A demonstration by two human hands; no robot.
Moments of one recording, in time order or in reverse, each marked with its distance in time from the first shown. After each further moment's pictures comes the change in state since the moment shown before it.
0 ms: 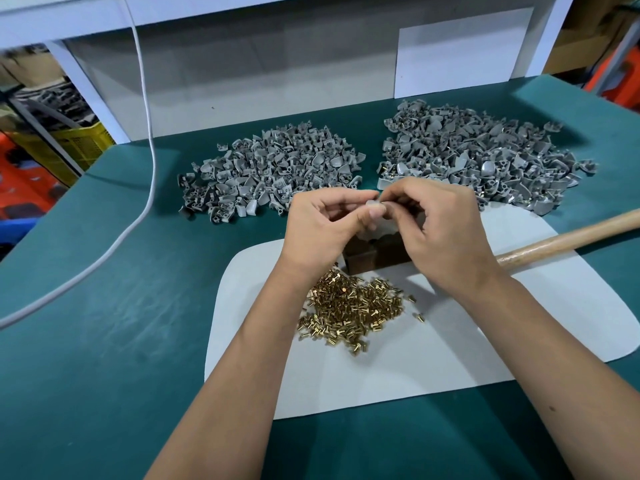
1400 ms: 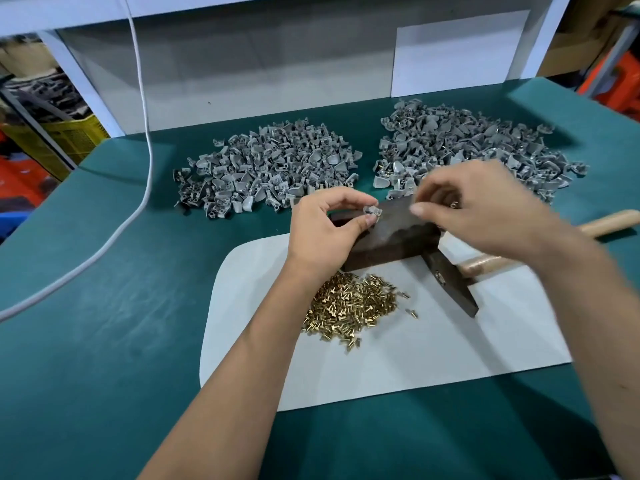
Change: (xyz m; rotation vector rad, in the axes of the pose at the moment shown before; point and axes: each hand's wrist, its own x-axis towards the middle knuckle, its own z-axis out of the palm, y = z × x) left_hand -0.004 -0.005 0.009 0.282 0.078 0.027; right_hand 0.025 0.014 -0.054 -0.137 -0.448 0.233
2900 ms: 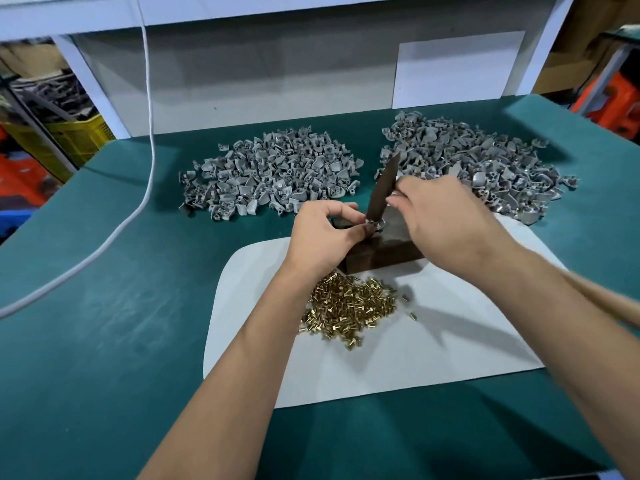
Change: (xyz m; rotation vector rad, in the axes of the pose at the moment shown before) left_hand 0.003 0.000 -0.005 -0.024 -0.040 -0.269; right_hand 0.002 -0.042 0.018 -0.341 0.028 0.049
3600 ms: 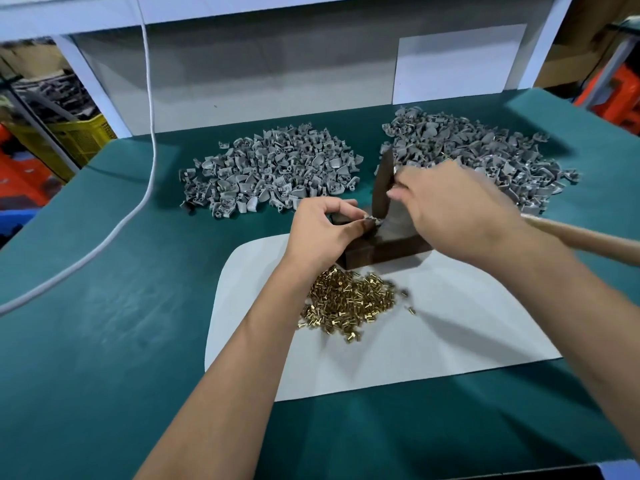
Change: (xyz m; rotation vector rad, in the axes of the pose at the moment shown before) left_hand -0.003 0.003 -0.001 -0.011 -0.003 0.006; right_hand 0.001 0.005 -0.008 -0.057 0.038 -0.041
